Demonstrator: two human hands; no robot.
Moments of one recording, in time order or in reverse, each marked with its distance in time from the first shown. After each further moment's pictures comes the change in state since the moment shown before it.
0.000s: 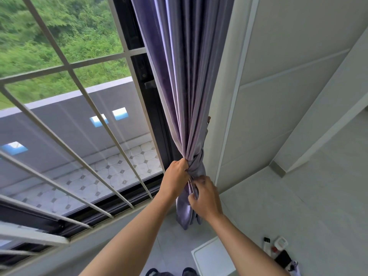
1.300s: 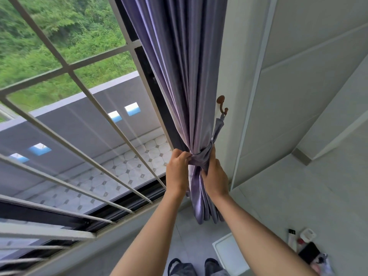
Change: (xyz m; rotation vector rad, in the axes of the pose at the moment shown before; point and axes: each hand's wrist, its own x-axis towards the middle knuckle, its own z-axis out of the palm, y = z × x) left_hand 0.004 -0.024 -0.022 -0.074 0.236 -0.188; right_hand 0.056 -0.031 0.015 0.241 0.136 0.193
